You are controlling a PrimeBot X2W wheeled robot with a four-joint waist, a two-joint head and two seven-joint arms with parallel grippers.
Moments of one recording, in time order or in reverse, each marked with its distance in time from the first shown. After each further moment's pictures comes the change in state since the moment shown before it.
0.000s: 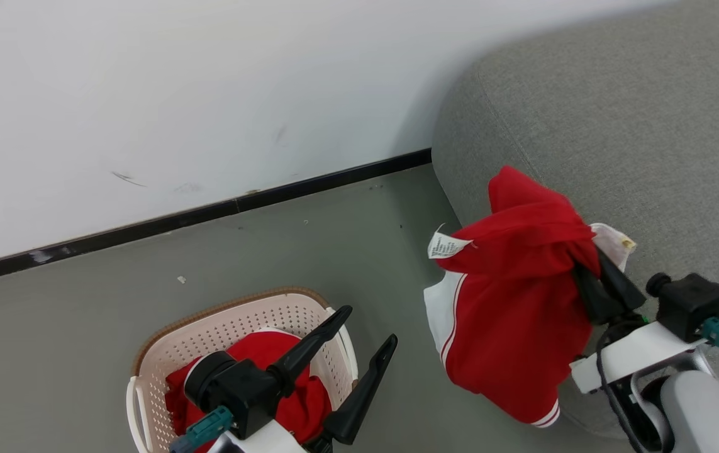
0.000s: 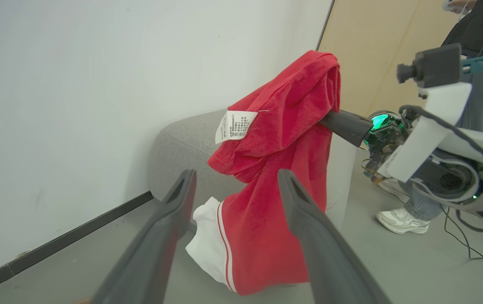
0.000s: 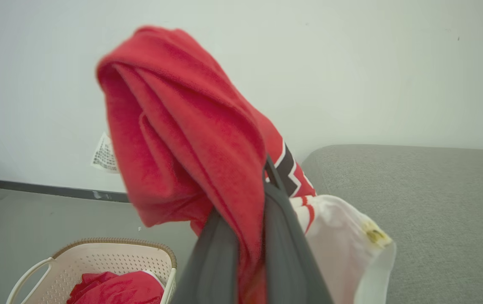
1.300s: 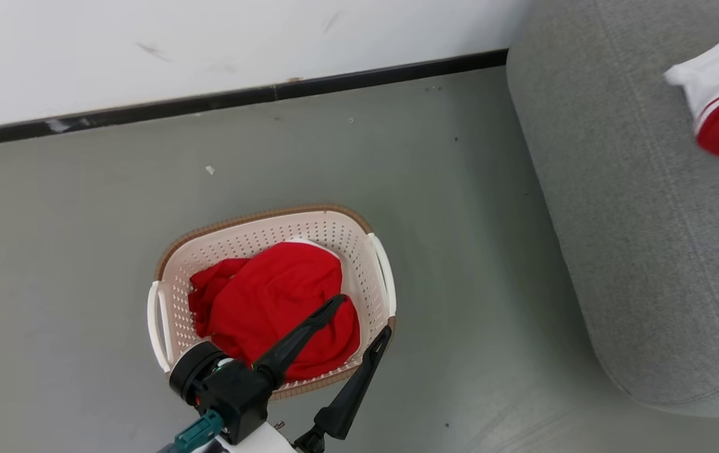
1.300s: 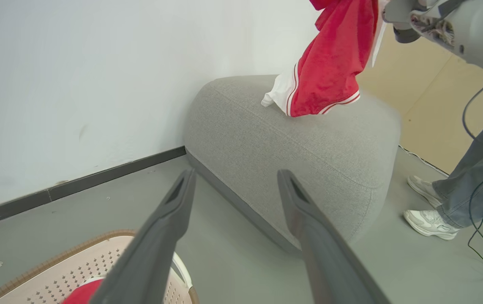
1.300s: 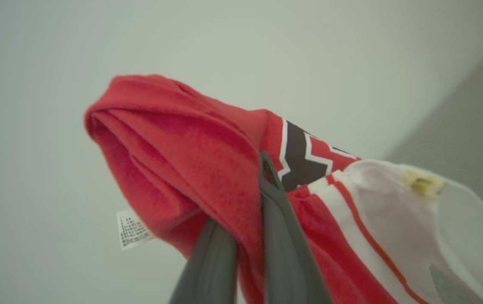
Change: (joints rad) left arm 0.001 0.035 0.009 -0.080 0.043 0.034 0.008; right arm -0.775 -0.133 -0.660 0.435 0.391 -0.001 0.186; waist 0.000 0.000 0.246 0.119
